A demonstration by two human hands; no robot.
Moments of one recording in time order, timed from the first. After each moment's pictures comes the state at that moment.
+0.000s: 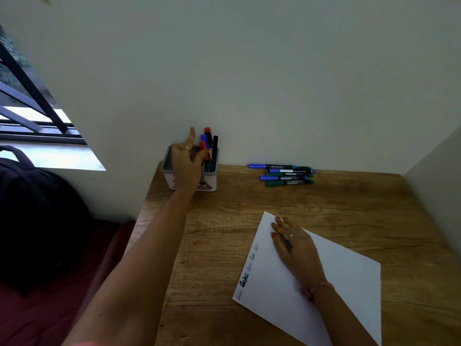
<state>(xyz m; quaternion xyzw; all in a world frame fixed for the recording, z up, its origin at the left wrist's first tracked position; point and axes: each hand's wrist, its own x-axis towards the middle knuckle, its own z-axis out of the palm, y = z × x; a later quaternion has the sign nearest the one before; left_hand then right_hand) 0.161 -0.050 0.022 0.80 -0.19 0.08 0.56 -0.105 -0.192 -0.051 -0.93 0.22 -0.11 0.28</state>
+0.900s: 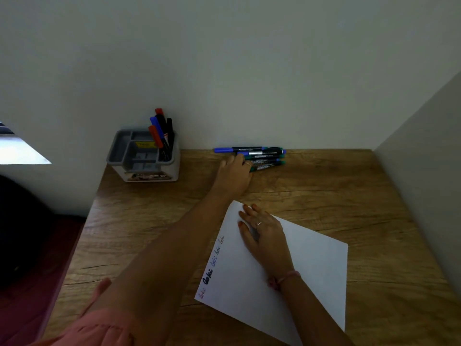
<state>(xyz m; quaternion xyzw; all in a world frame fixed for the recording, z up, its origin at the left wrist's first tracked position) 0.070 -0.196 -0.033 0.88 -0.46 0.00 0.10 -0.103 -0.200 -0.057 -0.92 0.20 -0.15 0.30</state>
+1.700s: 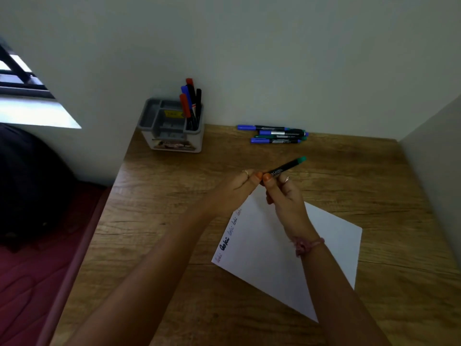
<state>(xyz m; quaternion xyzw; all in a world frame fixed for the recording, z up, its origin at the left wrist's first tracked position) 0.003 -0.072 0.023 0.73 -0.39 -0.31 0.47 -0.097 -0.176 0.019 -0.69 0.22 -0.17 0.67</state>
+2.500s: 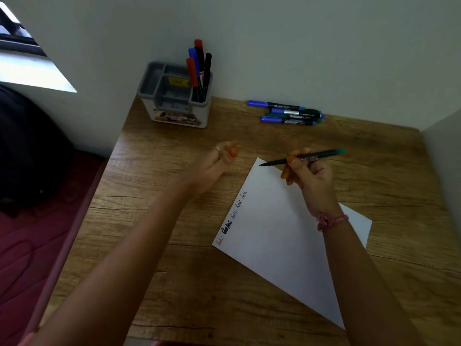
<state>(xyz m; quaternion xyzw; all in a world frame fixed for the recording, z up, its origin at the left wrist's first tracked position) 0.030 -0.031 0.000 0.78 -0.29 -0.32 0.46 -0.096 -0.215 0.005 -0.67 0.19 -0.19 0.70</state>
